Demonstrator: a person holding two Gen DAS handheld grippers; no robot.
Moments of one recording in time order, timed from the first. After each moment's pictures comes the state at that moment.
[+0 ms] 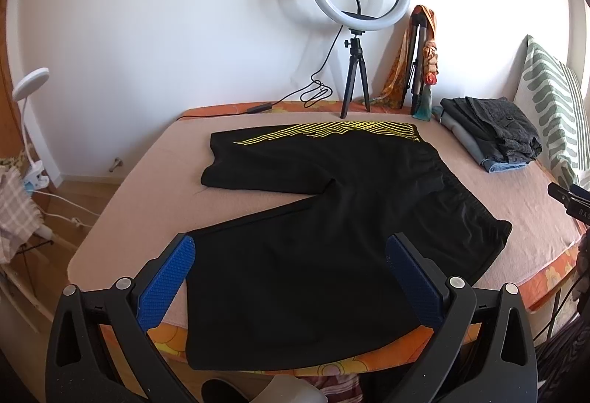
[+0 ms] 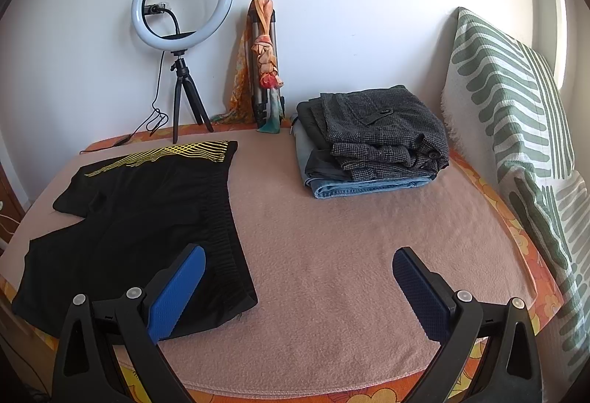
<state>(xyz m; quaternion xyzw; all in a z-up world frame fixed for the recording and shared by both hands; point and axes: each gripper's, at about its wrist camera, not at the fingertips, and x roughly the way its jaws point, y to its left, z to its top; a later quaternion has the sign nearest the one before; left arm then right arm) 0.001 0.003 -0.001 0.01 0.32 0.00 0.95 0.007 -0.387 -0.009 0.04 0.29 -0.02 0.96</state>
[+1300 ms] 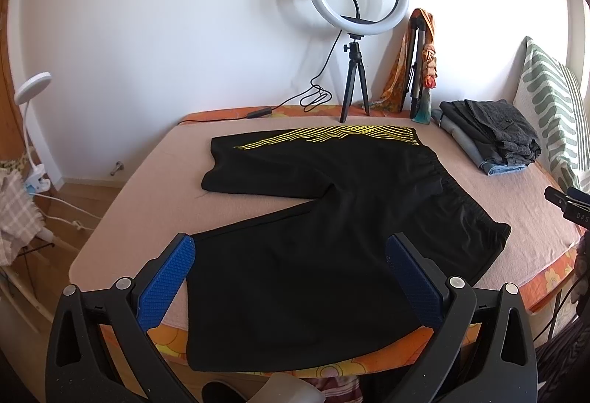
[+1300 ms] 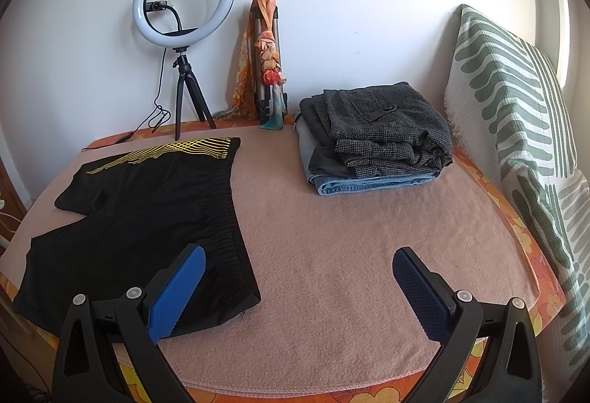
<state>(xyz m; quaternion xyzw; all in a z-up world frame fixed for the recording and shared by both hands) 0.000 0.002 0.003 0.01 0.32 0.00 0.95 0.008 -0.384 -0.013 0.04 0.30 -0.02 0.95</state>
